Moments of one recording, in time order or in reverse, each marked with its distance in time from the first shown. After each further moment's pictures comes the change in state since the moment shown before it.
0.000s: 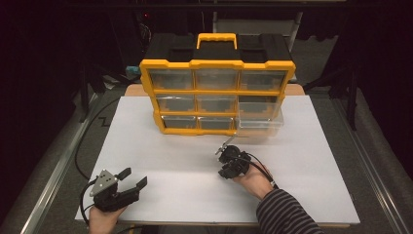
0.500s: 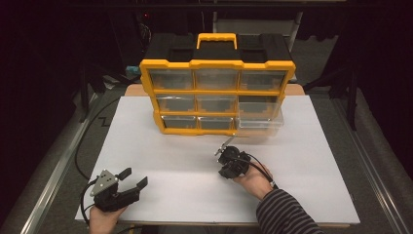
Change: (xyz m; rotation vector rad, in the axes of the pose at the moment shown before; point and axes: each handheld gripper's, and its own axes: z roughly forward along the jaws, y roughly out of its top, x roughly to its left) left arm 0.000 0.000 0.001 0.003 -0.004 0.001; right arm 0.002 0.000 0.000 0.002 -0.017 -0.025
